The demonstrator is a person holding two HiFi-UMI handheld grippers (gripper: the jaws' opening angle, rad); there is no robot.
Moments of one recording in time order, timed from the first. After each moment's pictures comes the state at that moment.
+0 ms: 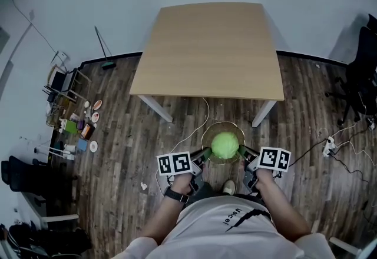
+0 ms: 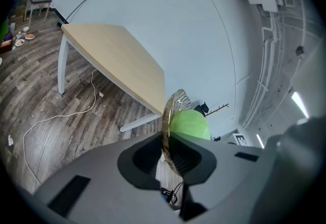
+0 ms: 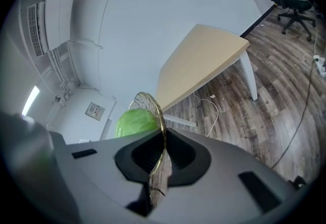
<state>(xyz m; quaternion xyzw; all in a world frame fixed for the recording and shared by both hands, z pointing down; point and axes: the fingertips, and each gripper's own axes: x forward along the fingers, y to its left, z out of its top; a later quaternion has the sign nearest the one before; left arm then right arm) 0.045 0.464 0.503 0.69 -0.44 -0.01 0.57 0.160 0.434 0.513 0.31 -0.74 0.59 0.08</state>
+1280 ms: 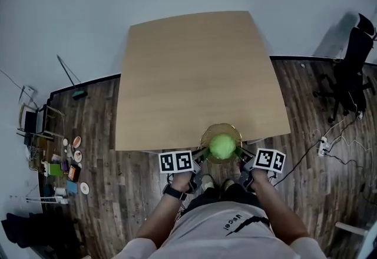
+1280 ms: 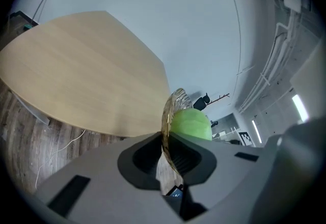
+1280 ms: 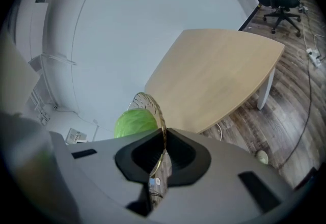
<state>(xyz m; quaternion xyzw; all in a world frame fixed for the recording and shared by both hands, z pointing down) -0.057 0.196 0.550 0.73 -0.36 0.08 0.58 0.064 0.194 0.556 0.42 -0.67 0.61 0.03</state>
